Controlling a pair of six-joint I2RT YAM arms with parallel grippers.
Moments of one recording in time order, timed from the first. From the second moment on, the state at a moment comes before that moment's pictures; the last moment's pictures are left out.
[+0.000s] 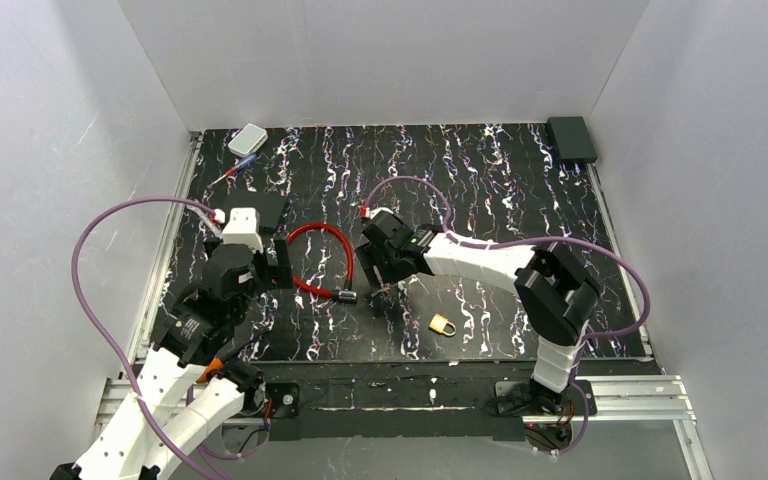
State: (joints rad) left arm -0.50 0.61 0.81 -0.71 -0.43 -0.25; right arm 0.96 1.81 1.27 -0.50 0.13 0.40
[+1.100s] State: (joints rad) left arm -0.50 0.65 0.80 -0.69 -0.38 -0.22; right arm 1.00 1.96 1.39 -0.53 0.19 0.39
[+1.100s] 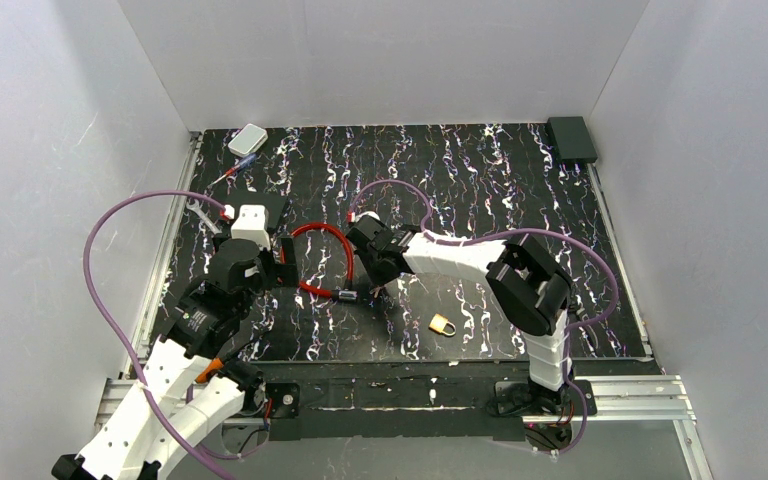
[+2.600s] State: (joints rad) left arm -0.50 0.73 0.70 -0.49 0.21 -0.87; right arm 1.00 1.16 0.81 -0.16 0.19 0.69
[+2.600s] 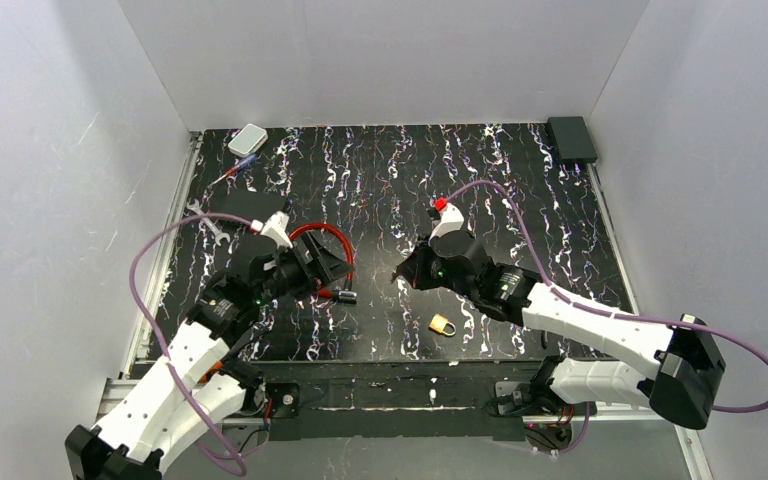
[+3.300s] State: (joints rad) left arm -0.52 1.01 0.53 -0.10 0.39 -1.54; right arm 1.00 1.06 0.72 0.01 0.08 0.74
